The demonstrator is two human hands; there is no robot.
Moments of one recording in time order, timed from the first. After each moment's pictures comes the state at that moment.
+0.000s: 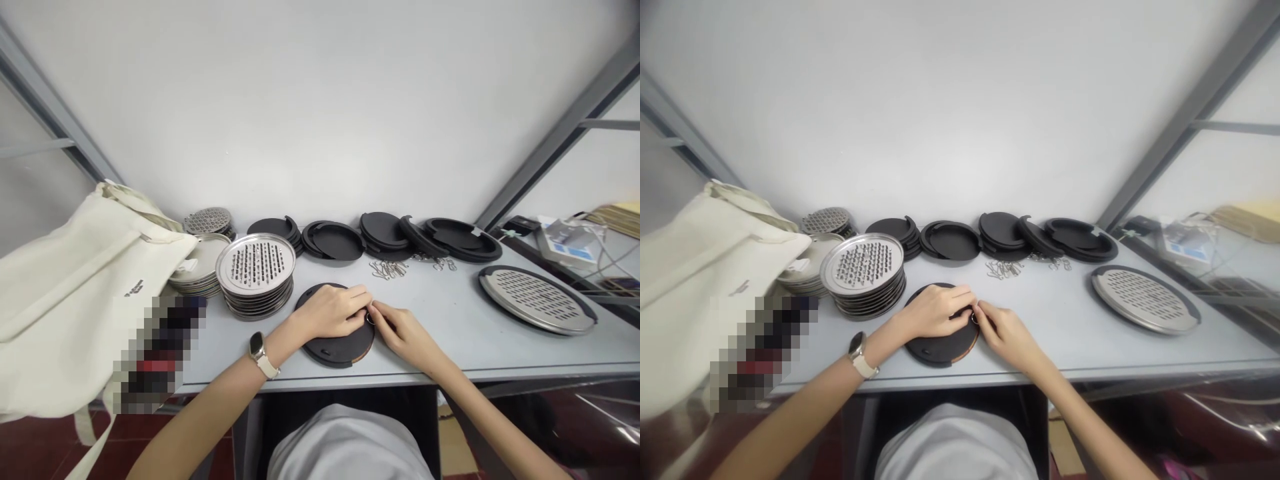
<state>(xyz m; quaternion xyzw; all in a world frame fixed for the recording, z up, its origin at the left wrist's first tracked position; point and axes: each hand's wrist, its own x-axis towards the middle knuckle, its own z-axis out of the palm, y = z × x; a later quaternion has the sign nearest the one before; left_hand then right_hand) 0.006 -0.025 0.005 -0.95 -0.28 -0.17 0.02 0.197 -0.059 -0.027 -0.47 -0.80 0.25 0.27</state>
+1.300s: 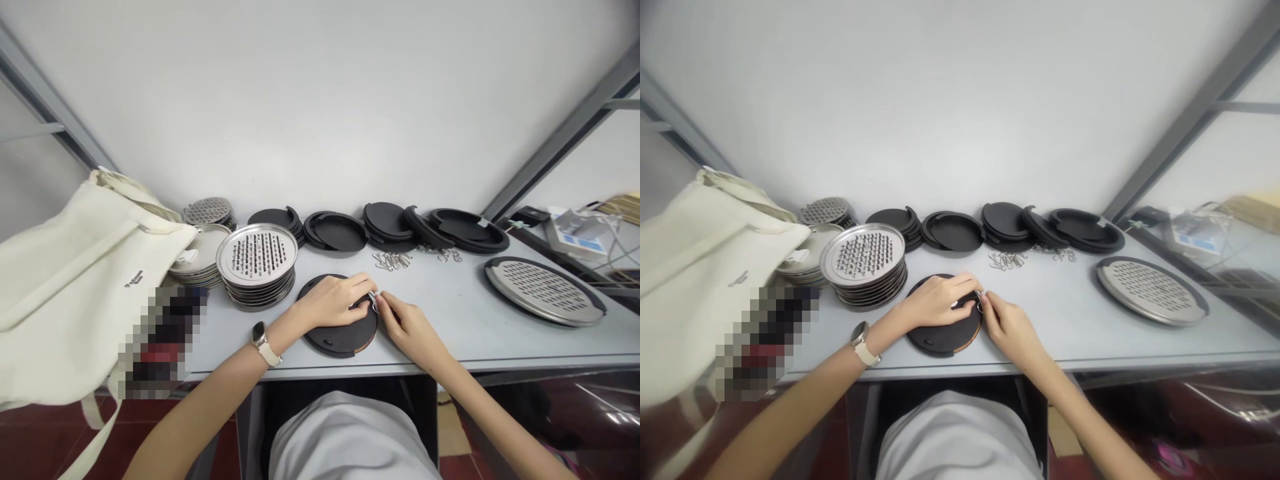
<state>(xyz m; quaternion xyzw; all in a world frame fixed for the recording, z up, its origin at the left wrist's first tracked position) 0.006 -0.024 0.002 -0.94 -0.29 -0.19 -0.04 0.192 -0.068 -0.029 -0.54 -0.77 0.18 0.28</state>
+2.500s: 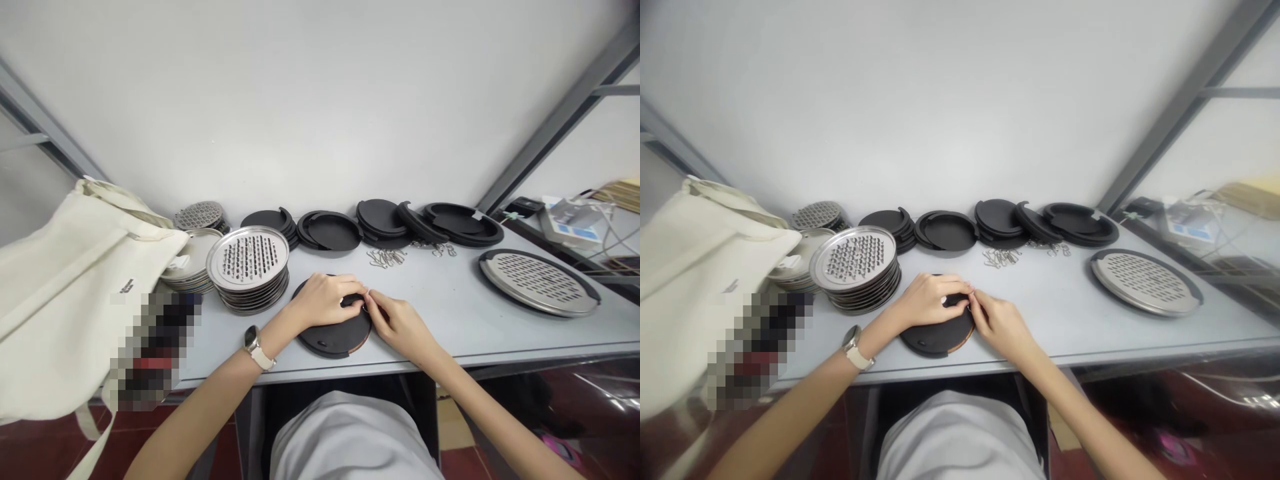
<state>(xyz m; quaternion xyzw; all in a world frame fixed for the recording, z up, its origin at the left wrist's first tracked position) 0.005 -0.021 -0.003 -0.92 -0.32 -0.23 -0.07 0.192 -0.063 -0.029 -0.51 -0.80 0.17 0.27</state>
